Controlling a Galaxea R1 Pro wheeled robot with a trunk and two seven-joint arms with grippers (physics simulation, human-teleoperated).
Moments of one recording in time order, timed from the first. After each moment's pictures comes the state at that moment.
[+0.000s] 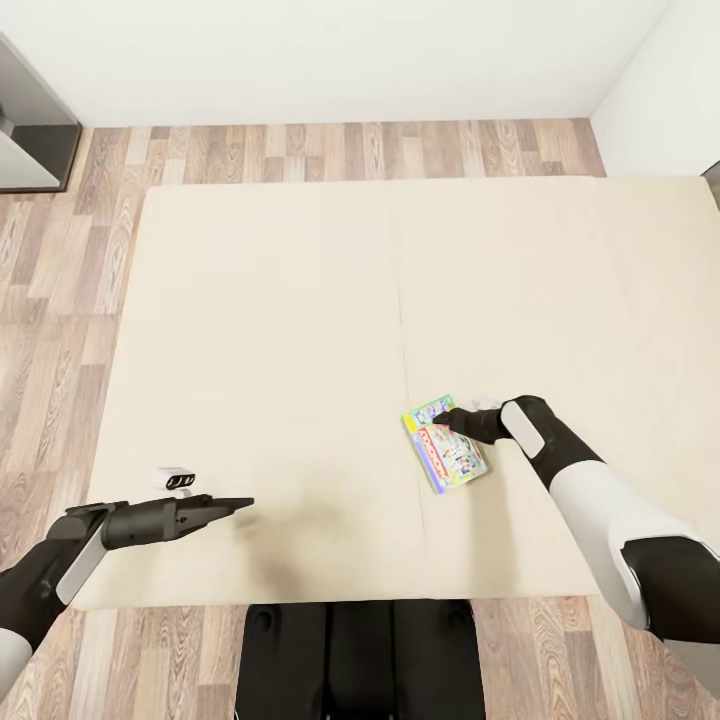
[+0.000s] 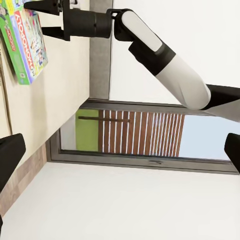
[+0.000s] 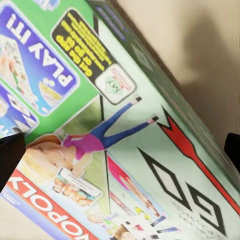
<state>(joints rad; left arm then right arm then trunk) -0.61 0.43 -0.13 -0.96 0.52 0.67 -1.57 -1.14 -0.11 0.16 -0.50 -0.59 0.75 0.05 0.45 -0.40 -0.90</state>
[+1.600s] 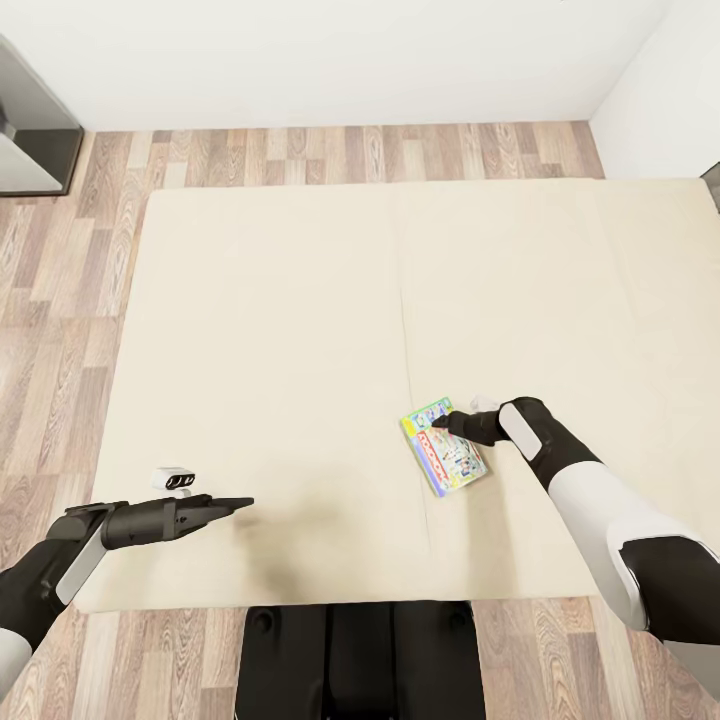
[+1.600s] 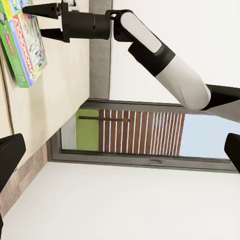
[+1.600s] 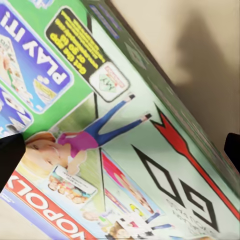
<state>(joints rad) -0.61 0.43 -0.13 -0.96 0.52 0.67 -1.57 -1.14 -0.11 0.17 -0.49 -0.55 0.76 0.06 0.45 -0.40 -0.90</state>
